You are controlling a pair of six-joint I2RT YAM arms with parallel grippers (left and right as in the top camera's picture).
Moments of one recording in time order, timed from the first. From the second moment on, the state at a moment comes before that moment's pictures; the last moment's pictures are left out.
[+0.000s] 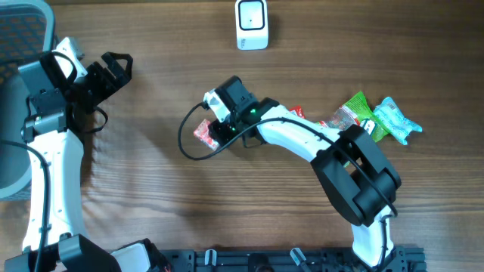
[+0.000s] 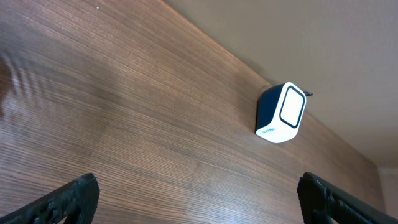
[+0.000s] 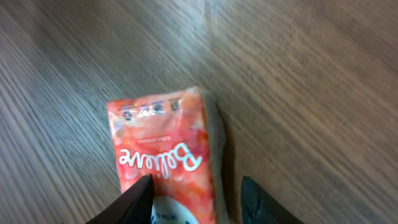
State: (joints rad) left arm 0.32 1.42 1.13 -0.41 0.47 -0.40; right arm 0.72 2.07 1.34 -0.35 -0.28 0.02
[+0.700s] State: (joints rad) left arm 0.32 1.42 1.13 -0.41 0.47 -0.40; right arm 0.68 2.07 1.33 -0.43 -0.45 0.45
